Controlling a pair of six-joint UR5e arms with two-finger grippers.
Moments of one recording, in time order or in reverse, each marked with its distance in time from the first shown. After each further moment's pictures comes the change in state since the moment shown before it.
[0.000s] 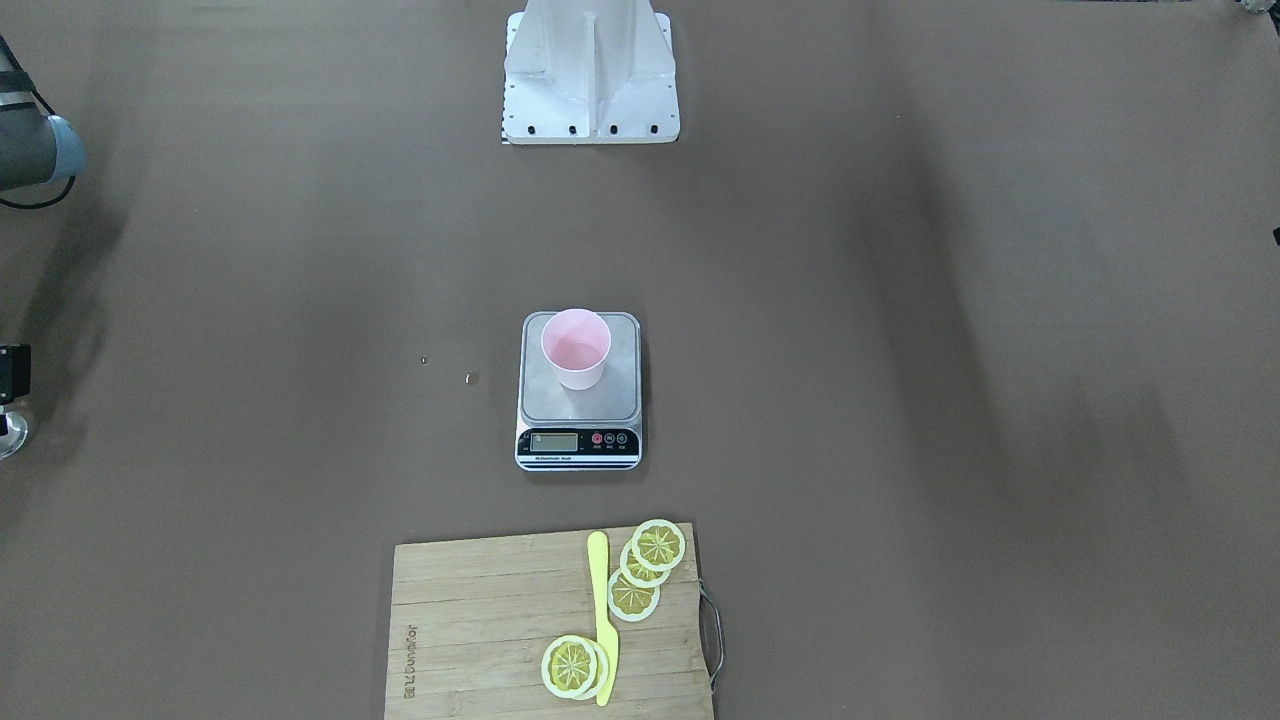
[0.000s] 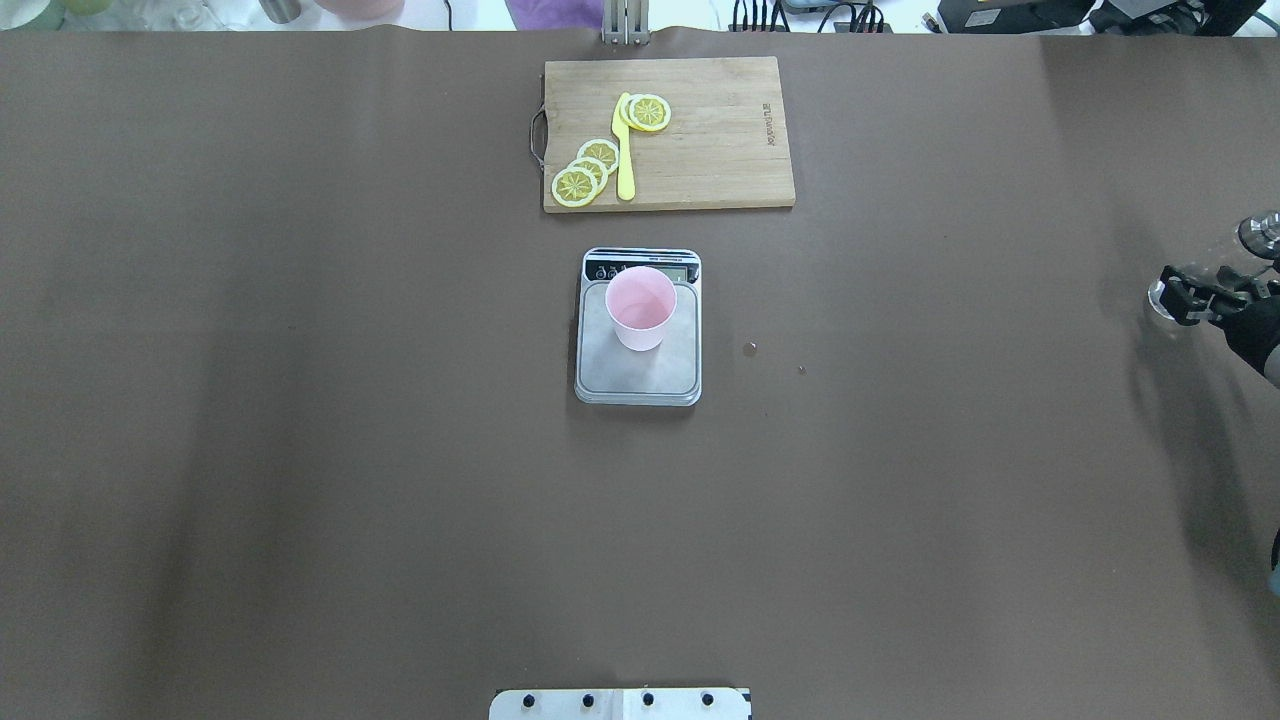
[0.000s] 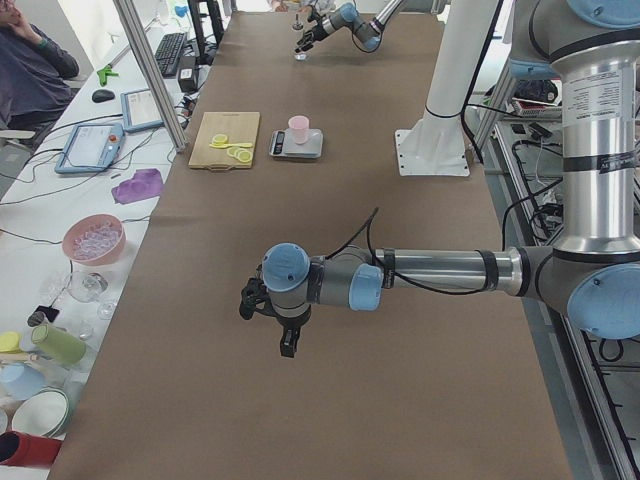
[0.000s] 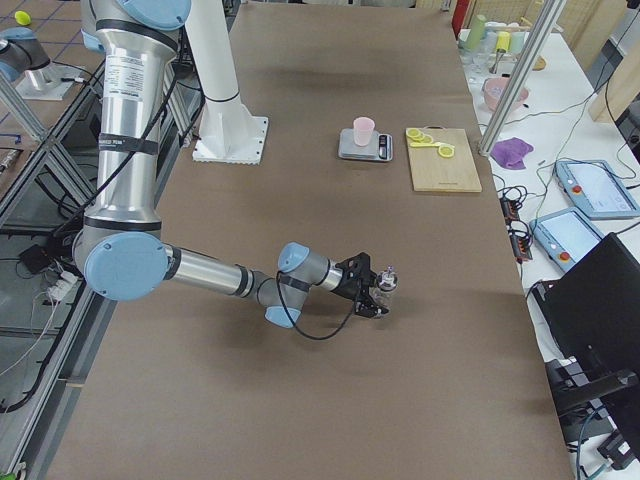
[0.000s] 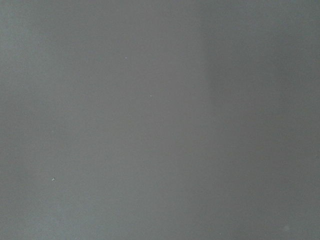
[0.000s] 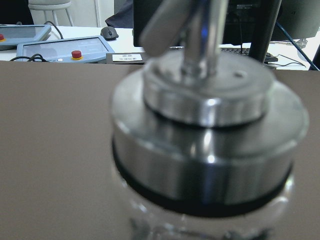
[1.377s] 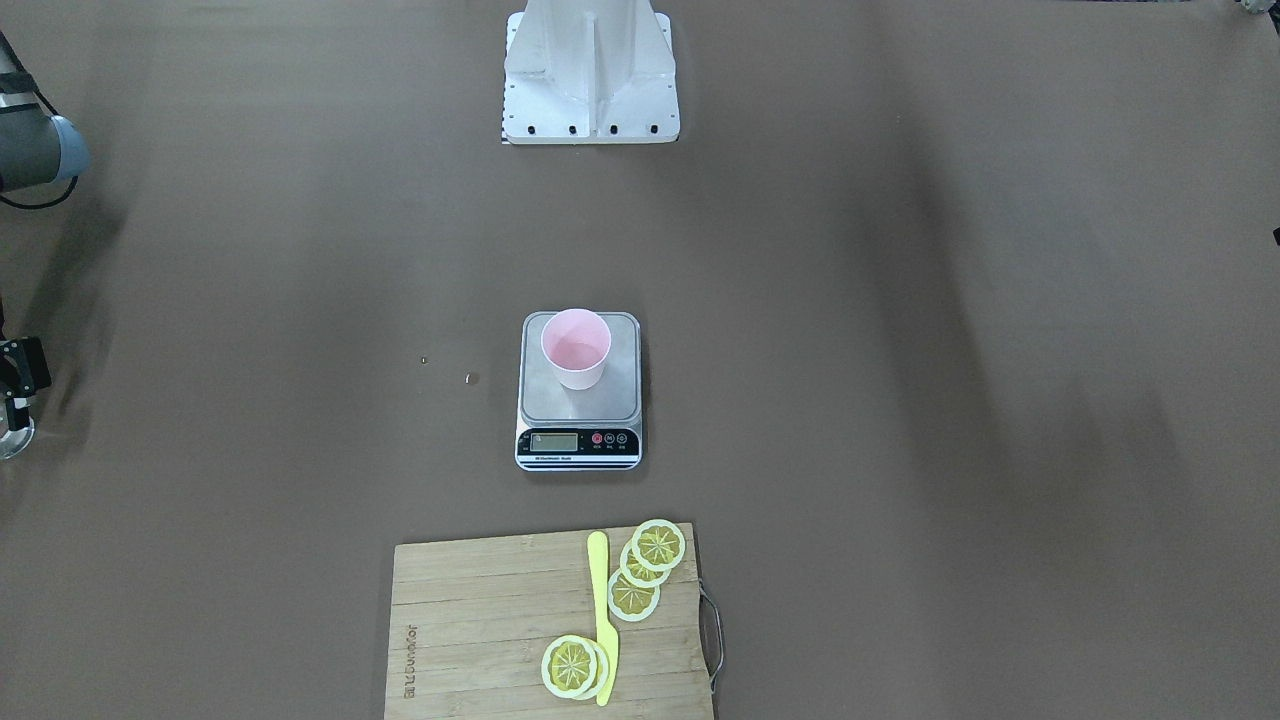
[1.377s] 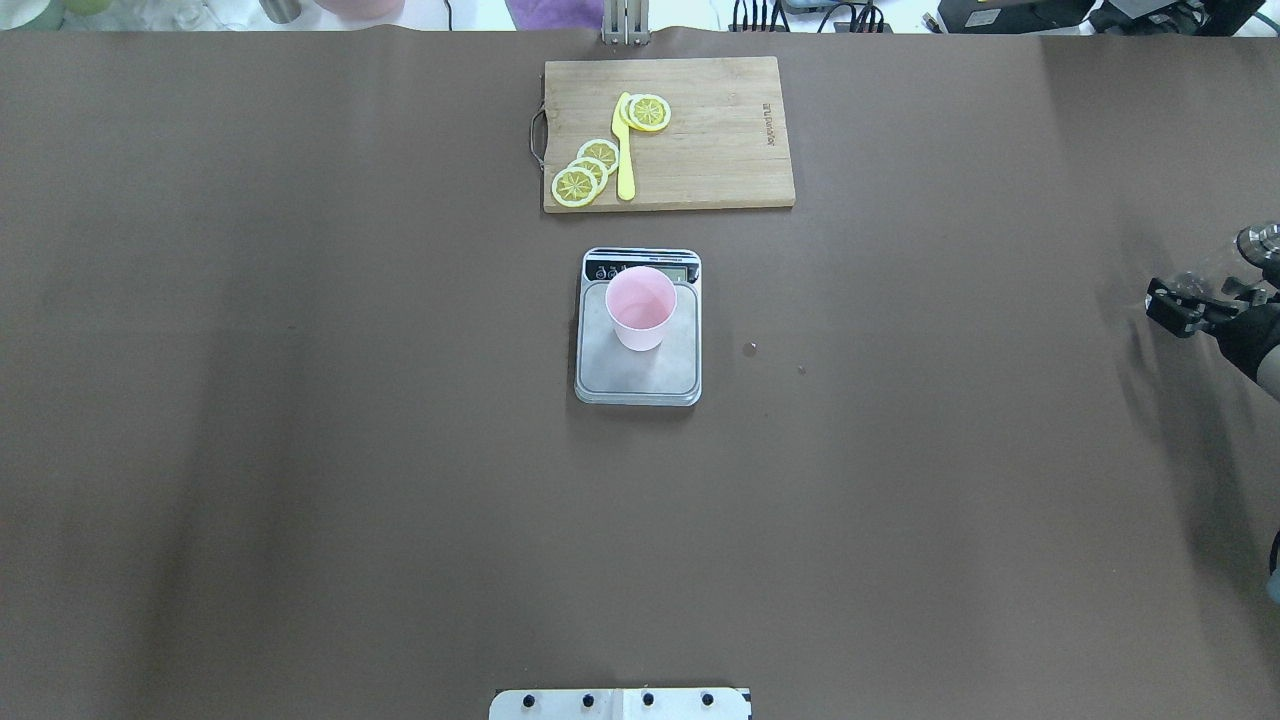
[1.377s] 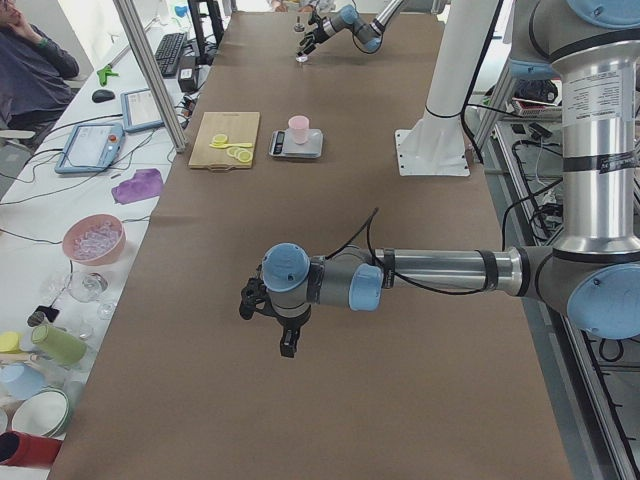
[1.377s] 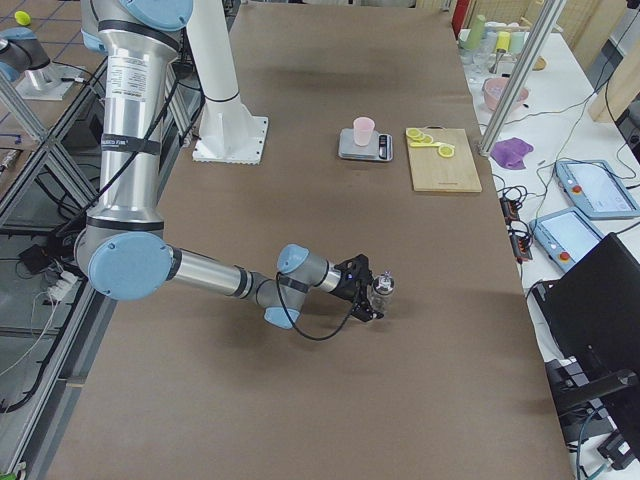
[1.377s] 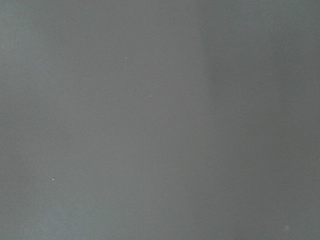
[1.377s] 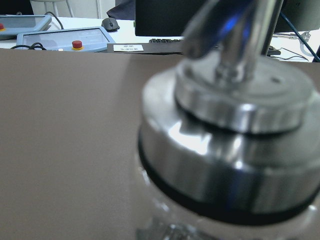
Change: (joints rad) left arm 0.000 0.000 0.001 0.000 0.000 -0.001; right arm -0.017 0.003 -0.017 0.000 0.002 0.000
